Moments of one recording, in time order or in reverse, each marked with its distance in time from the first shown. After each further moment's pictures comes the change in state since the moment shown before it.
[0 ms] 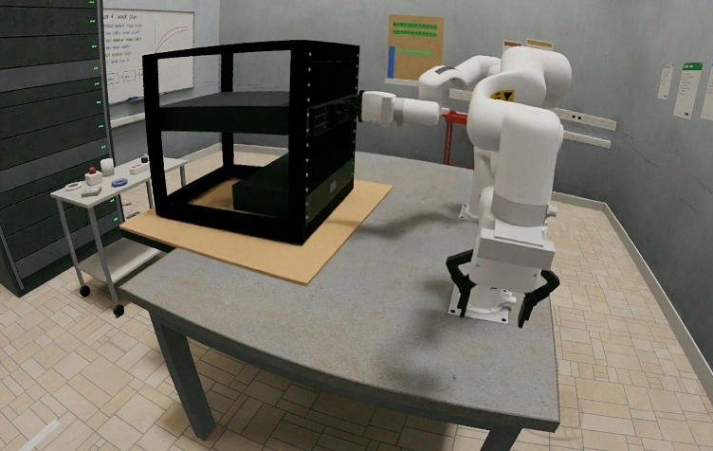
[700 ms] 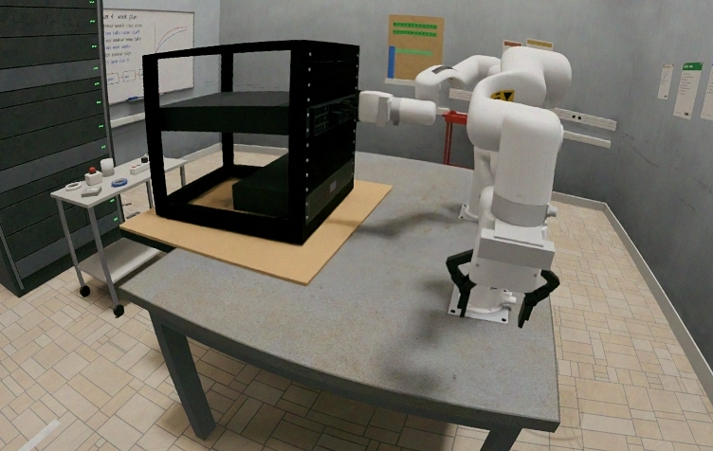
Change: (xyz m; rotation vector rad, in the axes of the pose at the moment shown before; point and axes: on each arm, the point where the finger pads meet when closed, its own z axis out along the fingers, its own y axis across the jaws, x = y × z) left arm 0.000 0.000 0.000 0.000 0.000 0.000; right arm 0.000 0.000 0.010 0.000 0.000 0.000
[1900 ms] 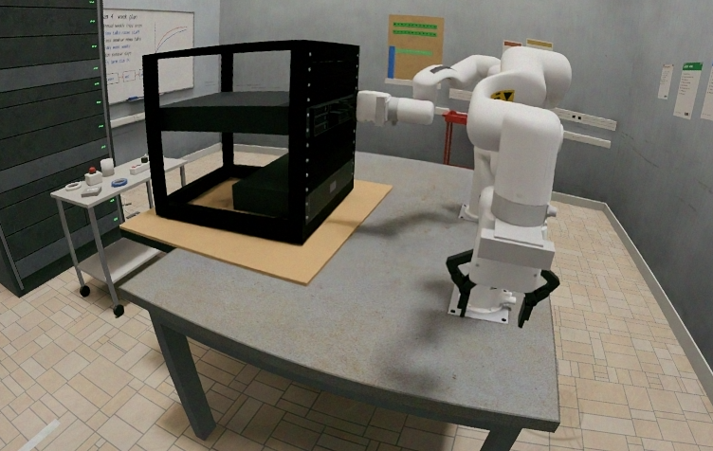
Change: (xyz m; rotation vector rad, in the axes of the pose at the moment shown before) left arm 0.000 0.000 0.000 0.000 0.000 0.000; right arm 0.000 0.000 0.007 0.000 0.000 0.000
